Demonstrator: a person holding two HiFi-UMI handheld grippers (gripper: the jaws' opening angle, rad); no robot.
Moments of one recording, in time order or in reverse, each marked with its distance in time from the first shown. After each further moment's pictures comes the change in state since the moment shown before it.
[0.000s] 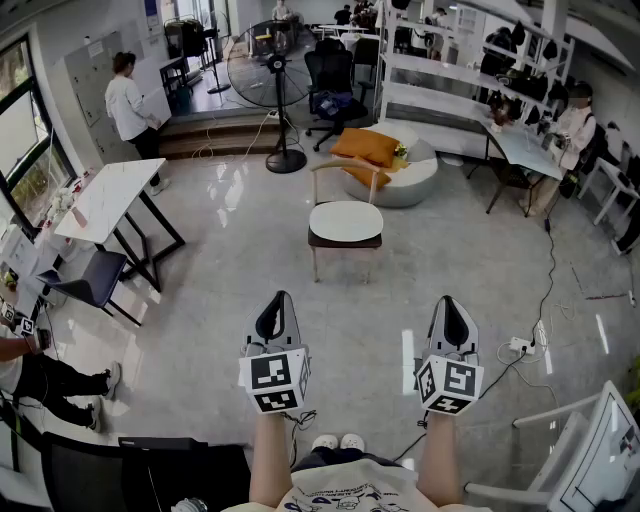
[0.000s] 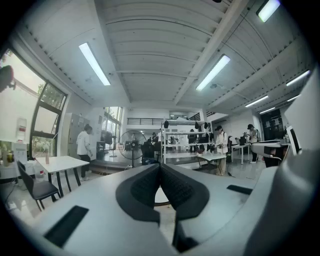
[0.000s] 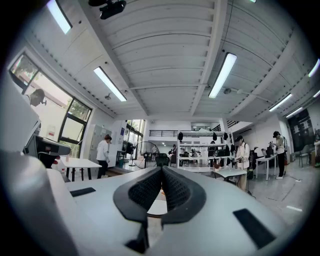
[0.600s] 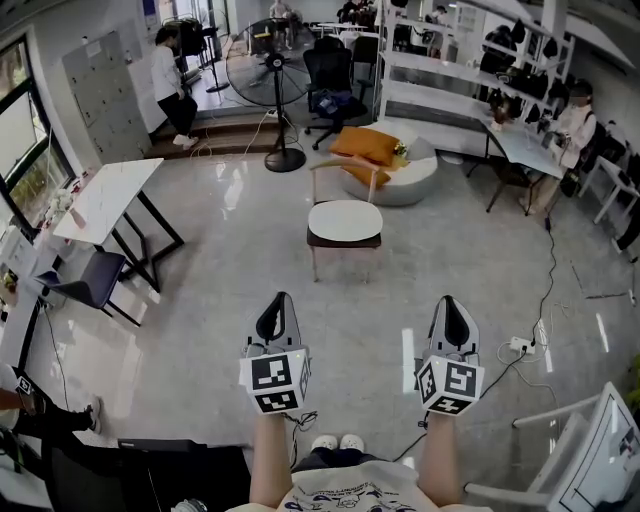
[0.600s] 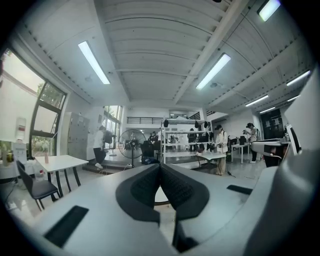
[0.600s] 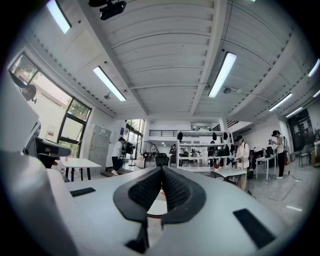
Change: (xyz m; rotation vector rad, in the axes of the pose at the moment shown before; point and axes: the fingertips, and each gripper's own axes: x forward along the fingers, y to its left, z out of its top) left arm 0.015 0.000 -0.006 -0.001 0.010 -0.005; right arm 0.012 -0.003 -0.003 -0.002 0.003 -0.005
